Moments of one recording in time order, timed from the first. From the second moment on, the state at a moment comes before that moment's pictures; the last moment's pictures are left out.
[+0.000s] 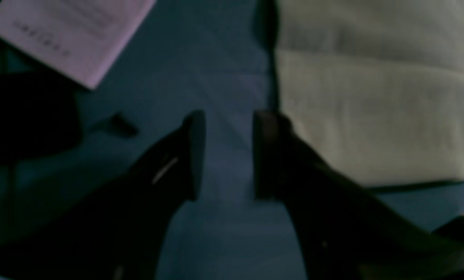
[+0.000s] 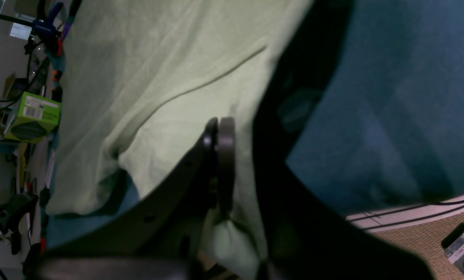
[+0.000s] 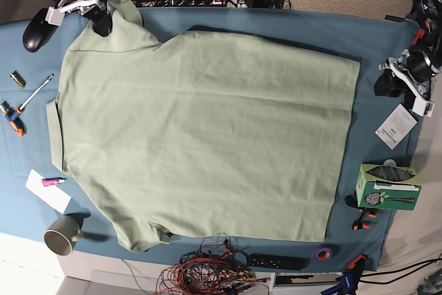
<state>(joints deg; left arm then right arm) 16.4 -32.0 -21.3 86.8 -54.4 -30.4 48.7 -32.7 2.4 47.8 88.9 61.0 39.4 -46.9</state>
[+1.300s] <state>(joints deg) -2.8 -32.0 -7.6 65.7 -63.9 -35.1 56.4 -32.5 2.2 47.7 88.9 60.3 39.6 -46.9</state>
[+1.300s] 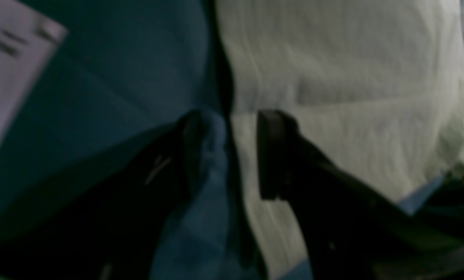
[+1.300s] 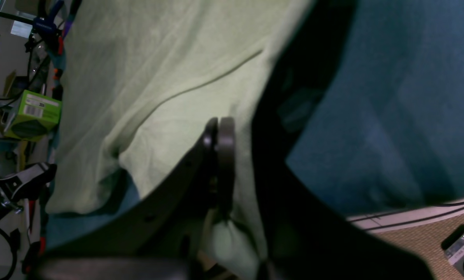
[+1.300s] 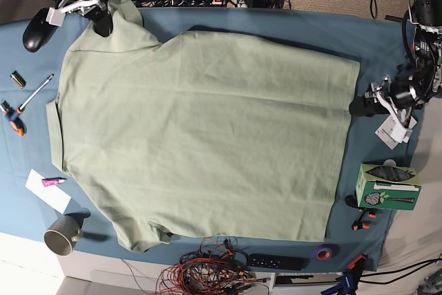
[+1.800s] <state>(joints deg) 0.9 -32.0 -7.6 65.8 -73.1 -37.4 61.6 -32.5 2.2 47.7 88.9 60.1 39.8 -46.7</state>
